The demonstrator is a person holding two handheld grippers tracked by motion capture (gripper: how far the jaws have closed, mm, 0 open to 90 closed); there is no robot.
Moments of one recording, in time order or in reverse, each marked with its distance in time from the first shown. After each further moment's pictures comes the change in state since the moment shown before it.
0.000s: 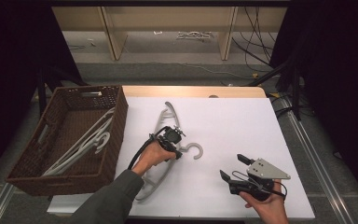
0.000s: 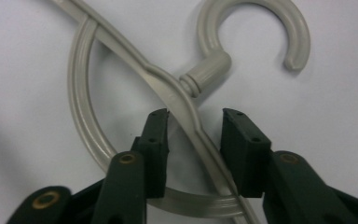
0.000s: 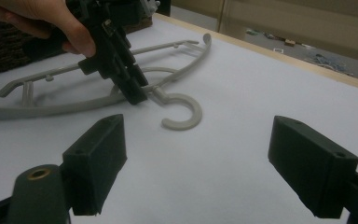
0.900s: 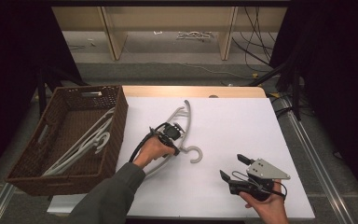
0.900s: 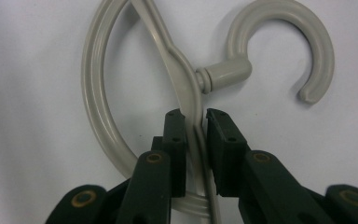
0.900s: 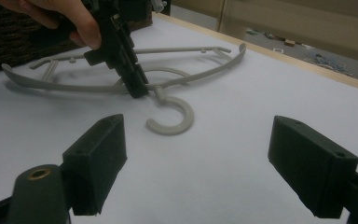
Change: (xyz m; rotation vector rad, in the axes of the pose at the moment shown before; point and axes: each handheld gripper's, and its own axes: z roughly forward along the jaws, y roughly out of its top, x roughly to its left) left arm 0.014 0.007 0.001 0.052 -0.053 -0.024; right arm -0.001 0.000 0.000 -0.011 -0.009 -0.021
